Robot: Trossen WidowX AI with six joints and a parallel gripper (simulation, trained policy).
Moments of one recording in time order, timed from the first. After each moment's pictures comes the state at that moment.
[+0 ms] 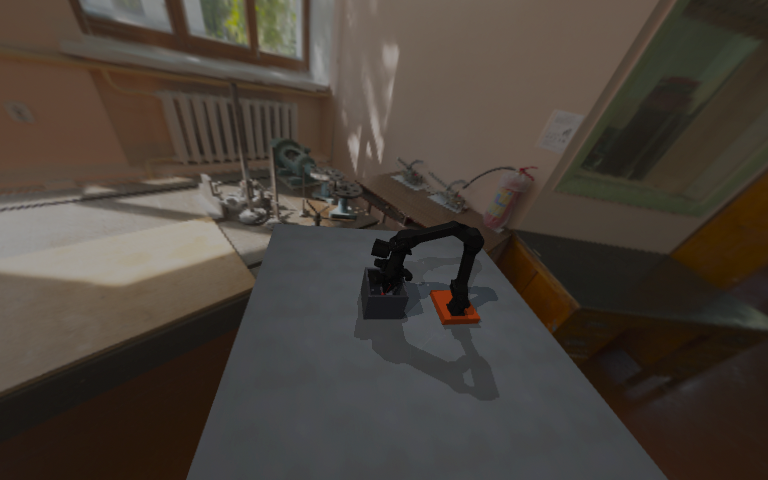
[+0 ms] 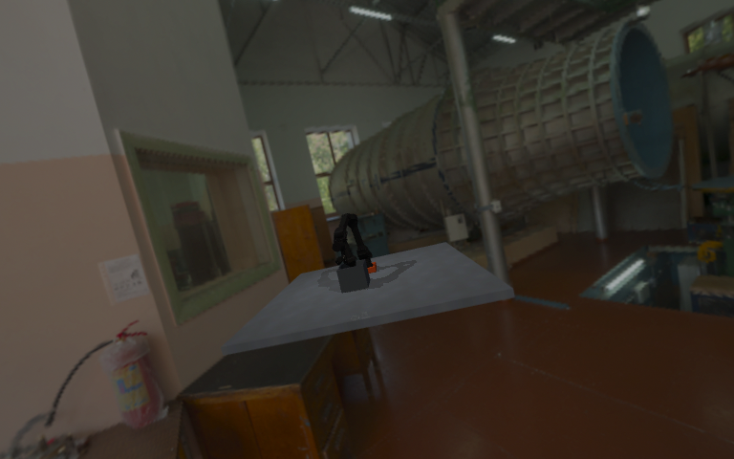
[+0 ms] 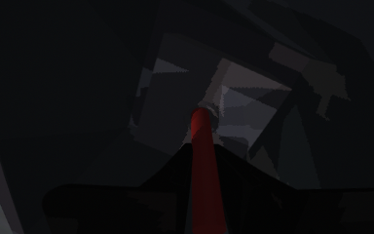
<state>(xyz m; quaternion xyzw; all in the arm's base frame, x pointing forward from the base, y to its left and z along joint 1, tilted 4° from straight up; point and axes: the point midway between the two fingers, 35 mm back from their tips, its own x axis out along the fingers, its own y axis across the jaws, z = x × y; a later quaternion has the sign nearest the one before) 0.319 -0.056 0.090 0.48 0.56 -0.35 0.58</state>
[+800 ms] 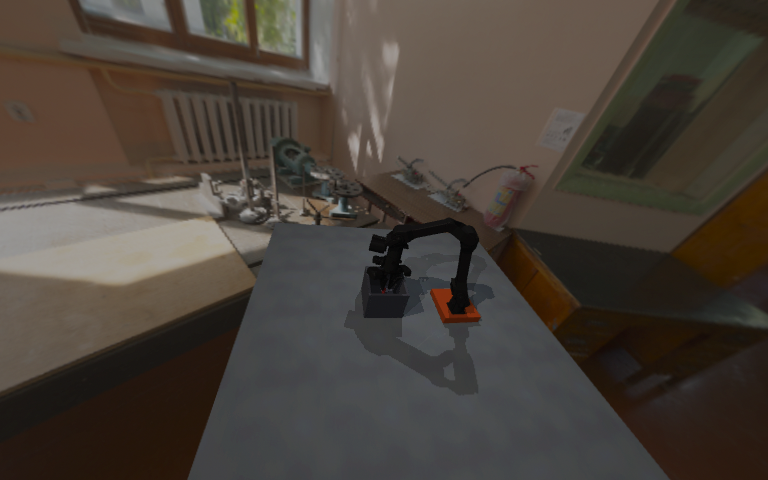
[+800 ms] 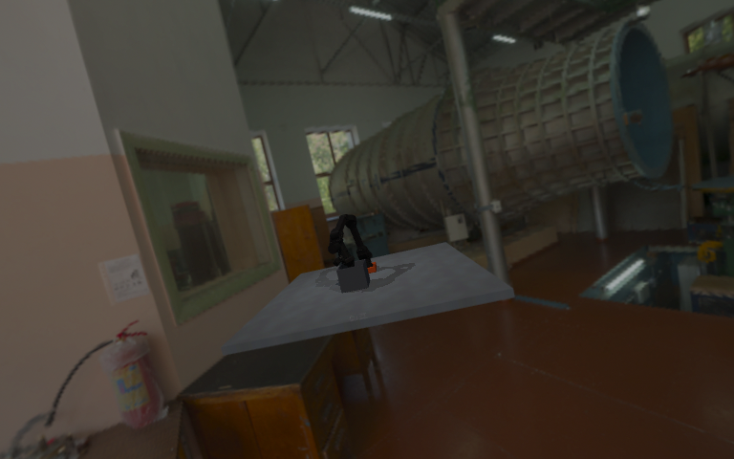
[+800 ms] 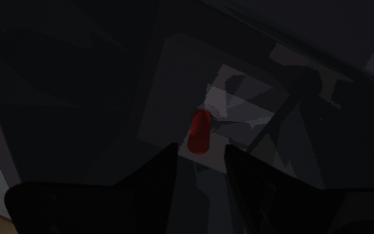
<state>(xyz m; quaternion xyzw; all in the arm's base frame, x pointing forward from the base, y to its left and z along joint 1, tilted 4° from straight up) 0.322 -0.065 0.095 0.49 0.58 -0.33 0.56</state>
